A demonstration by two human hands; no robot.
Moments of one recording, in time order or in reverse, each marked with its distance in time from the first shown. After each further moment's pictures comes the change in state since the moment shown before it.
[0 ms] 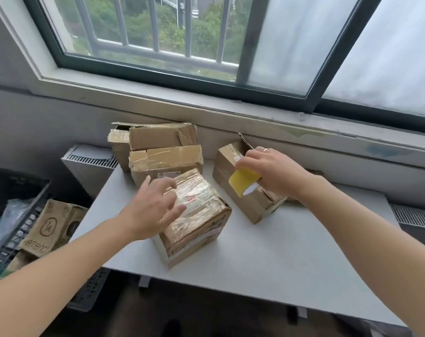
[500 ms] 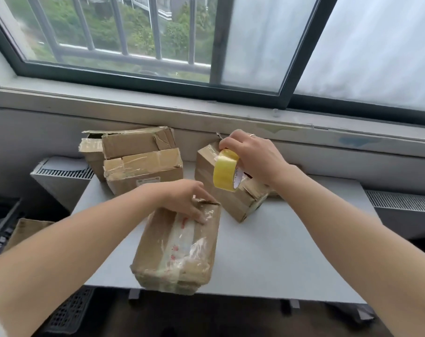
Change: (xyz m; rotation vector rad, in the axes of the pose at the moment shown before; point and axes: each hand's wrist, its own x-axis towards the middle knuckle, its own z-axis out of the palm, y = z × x) left_hand 0.128 0.043 0.019 -0.212 -0.655 0.142; right_hand 0.008 0.008 -0.009 -0.058 0.172 0.231
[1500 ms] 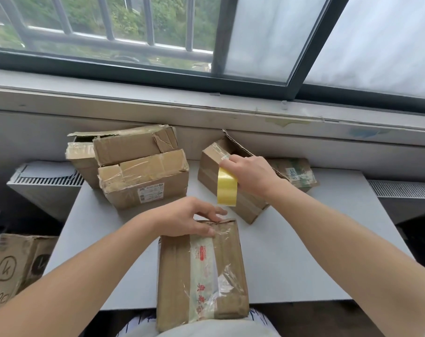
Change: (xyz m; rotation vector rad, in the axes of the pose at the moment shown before) left_hand -0.018 -0.038 0.019 -0.465 -0.004 0.092; right_hand 0.031 -0.019 0.084 -0.158 -0.291 0.118
